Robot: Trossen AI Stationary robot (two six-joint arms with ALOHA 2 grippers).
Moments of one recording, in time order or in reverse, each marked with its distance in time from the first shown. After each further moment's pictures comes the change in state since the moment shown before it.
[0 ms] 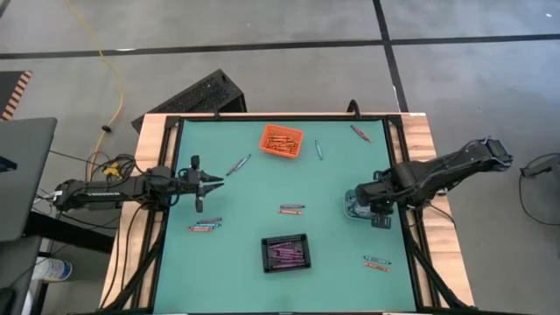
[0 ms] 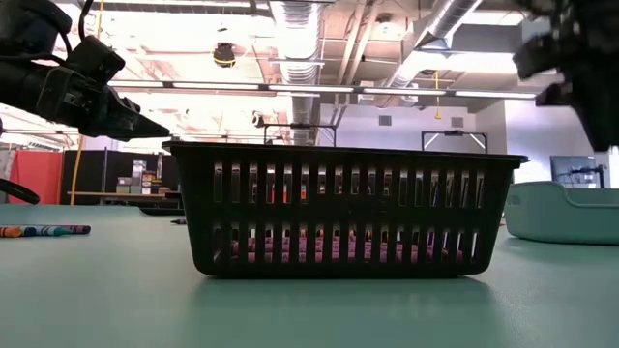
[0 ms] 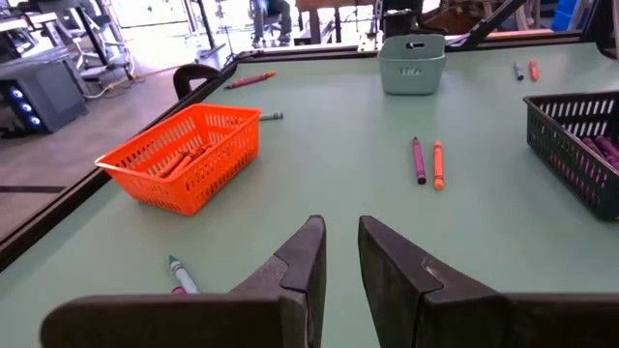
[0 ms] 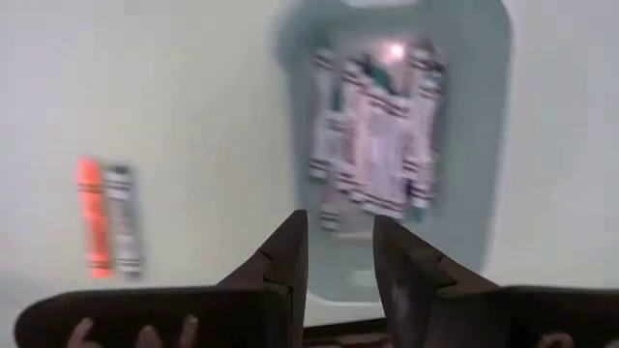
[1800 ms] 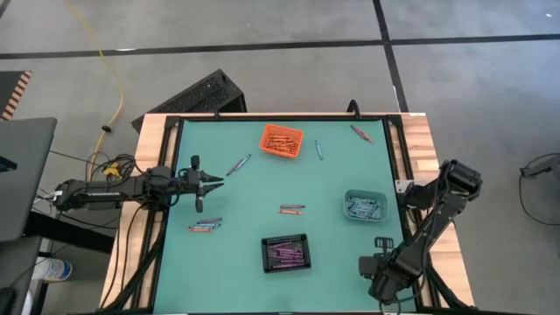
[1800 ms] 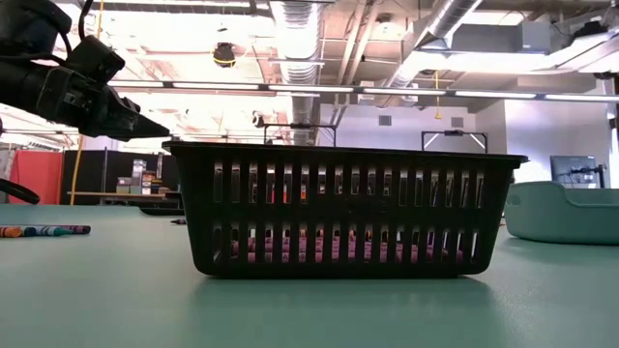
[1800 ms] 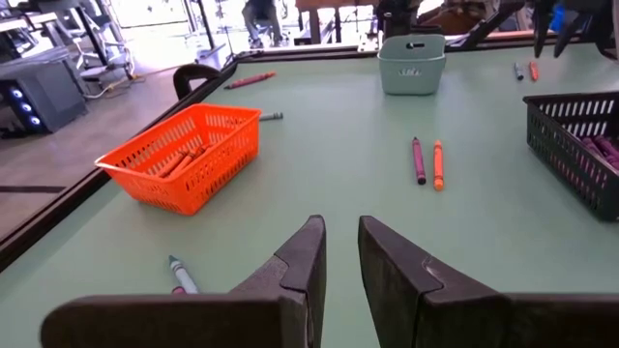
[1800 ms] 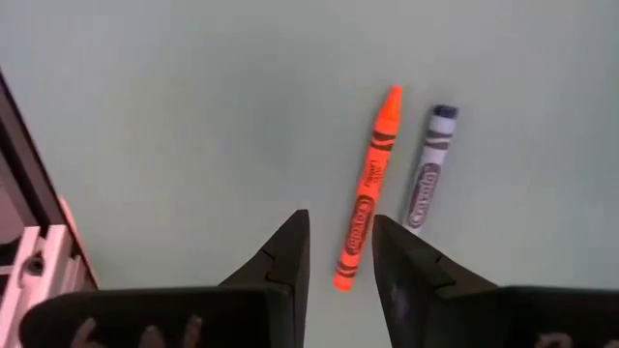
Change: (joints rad) left arm 0.000 0.000 0.000 0.000 0.000 0.000; right arm 0.709 0.571 0.167 0.336 -0.026 0.616
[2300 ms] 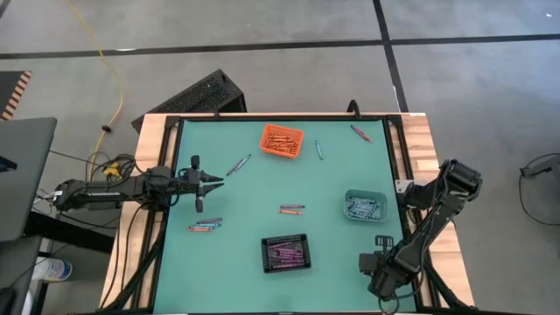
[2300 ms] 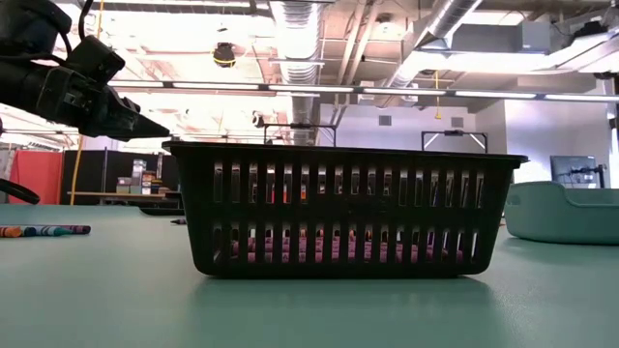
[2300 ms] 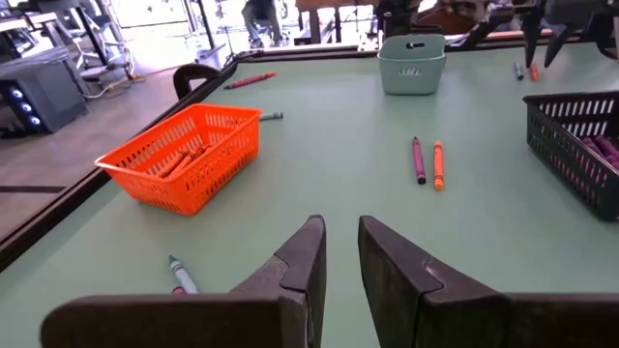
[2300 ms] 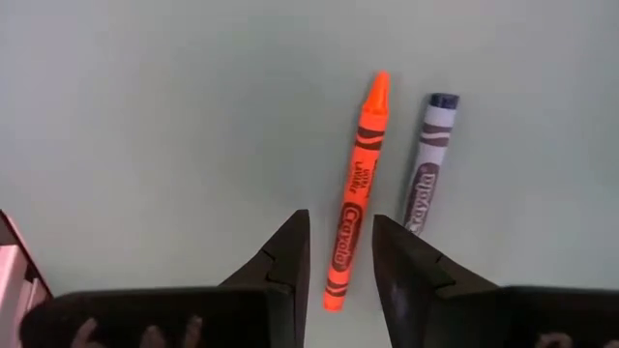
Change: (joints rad) left arm 0.000 0.000 0.000 0.000 0.000 0.000; right arm -0.002 0.000 -0.082 0.079 -0.005 0.032
